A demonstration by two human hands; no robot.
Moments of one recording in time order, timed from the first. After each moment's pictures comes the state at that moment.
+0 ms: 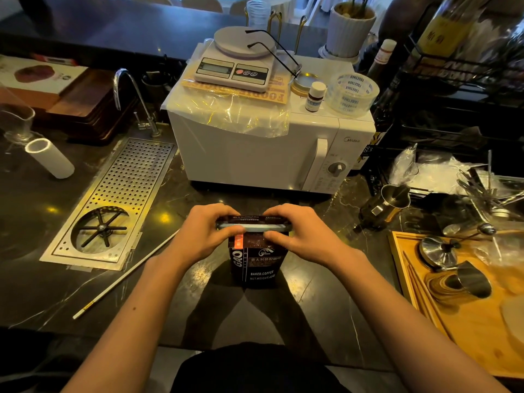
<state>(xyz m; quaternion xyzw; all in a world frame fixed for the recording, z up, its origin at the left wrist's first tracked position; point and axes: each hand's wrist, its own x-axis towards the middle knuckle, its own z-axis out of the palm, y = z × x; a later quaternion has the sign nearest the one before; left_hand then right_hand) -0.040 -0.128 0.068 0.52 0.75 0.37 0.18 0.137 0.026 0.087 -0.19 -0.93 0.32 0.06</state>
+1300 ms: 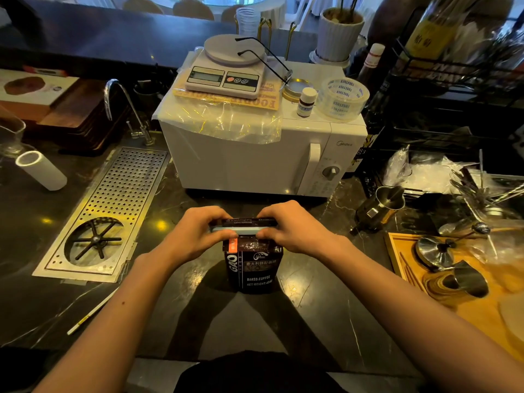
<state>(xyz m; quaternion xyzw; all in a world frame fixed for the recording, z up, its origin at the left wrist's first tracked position) -0.062 -0.119 0.066 0.59 0.71 0.33 0.18 0.113 0.037 0.095 -0.19 -0.94 0.27 -0.02</state>
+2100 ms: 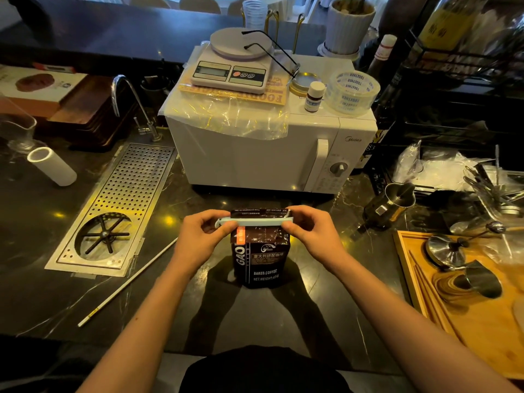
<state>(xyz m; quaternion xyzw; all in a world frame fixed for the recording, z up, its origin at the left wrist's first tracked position) -0.035 -0.129 0.048 0.31 0.75 0.52 0.25 0.148 0.040 0.045 -0.31 -0.76 0.55 0.19</state>
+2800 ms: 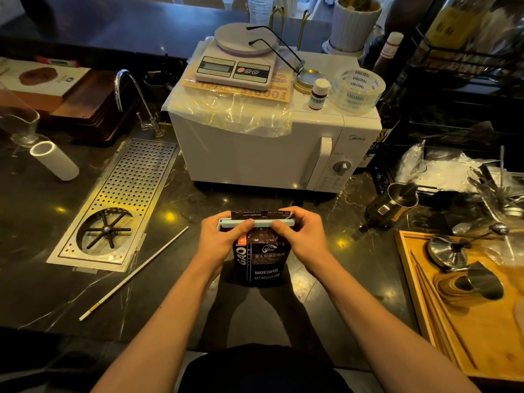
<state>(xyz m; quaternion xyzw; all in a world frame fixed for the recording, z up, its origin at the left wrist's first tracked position) -0.007 -0.110 0.040 0.17 0.63 0.66 0.38 0.128 0.012 0.044 -0.33 -0.67 0.61 0.24</state>
